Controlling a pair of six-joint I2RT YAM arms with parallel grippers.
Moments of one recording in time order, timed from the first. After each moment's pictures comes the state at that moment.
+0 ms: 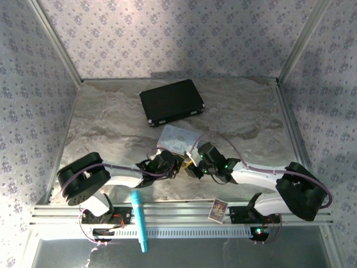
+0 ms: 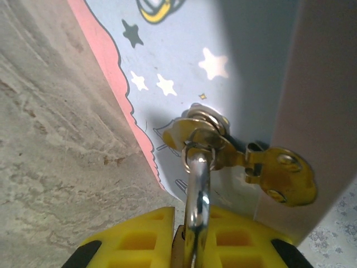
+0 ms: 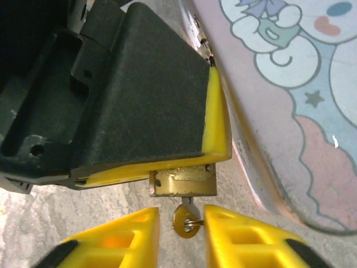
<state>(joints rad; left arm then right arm) -1.04 1.56 0.51 0.43 -0.14 -1.86 0.86 1.32 0.51 0.05 -0.19 0.05</state>
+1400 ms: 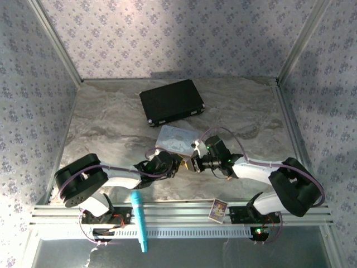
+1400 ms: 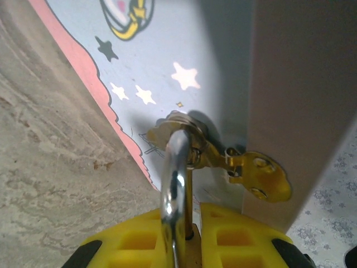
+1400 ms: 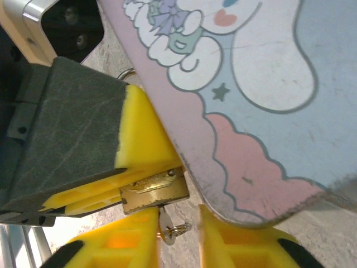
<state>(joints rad) -1.04 1.53 0.48 0.47 -0.17 -1.85 0.68 1.37 0.49 0.16 -0.44 0.30</state>
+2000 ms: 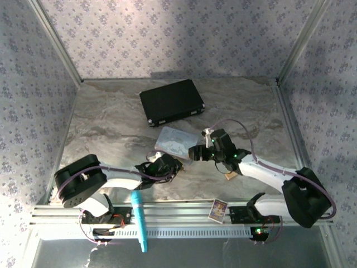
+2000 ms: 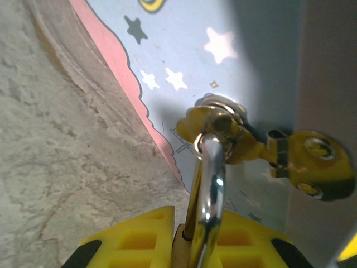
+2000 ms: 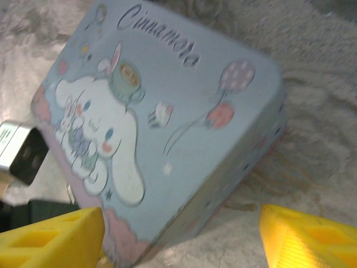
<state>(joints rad) -1.07 1.52 0.51 0.30 -0.18 -1.74 0.64 1.28 0.60 -0.04 -0.19 0.49</state>
